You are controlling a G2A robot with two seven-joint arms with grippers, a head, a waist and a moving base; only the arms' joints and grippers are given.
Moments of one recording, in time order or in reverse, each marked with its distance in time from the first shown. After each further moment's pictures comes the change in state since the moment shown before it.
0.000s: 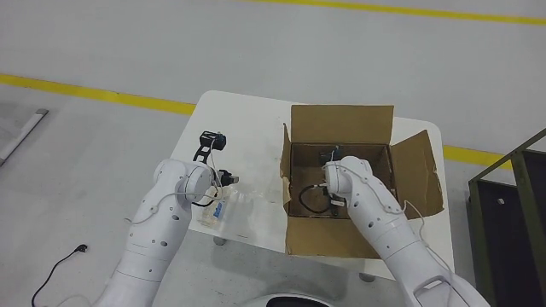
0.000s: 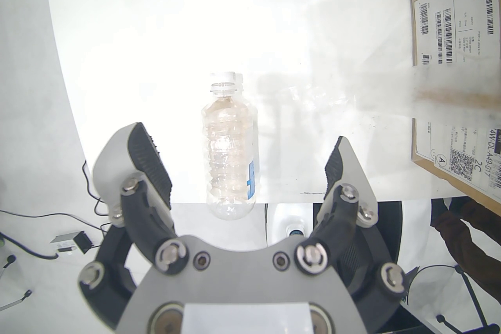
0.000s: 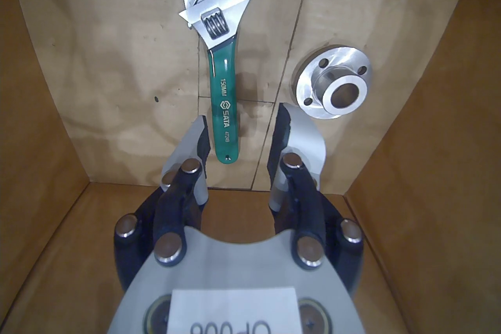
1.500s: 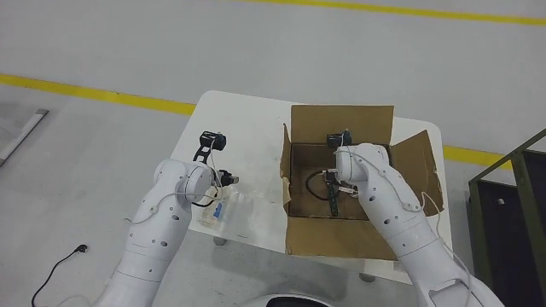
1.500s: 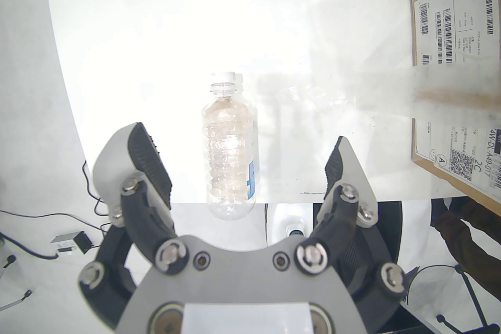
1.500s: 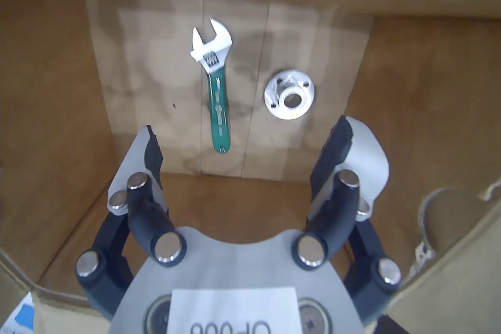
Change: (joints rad) left arm 0.000 0.000 0.000 0.000 0.000 0.000 0.000; right arm 0.006 0.071 0.044 -0.216 -0.022 0.001 0.166
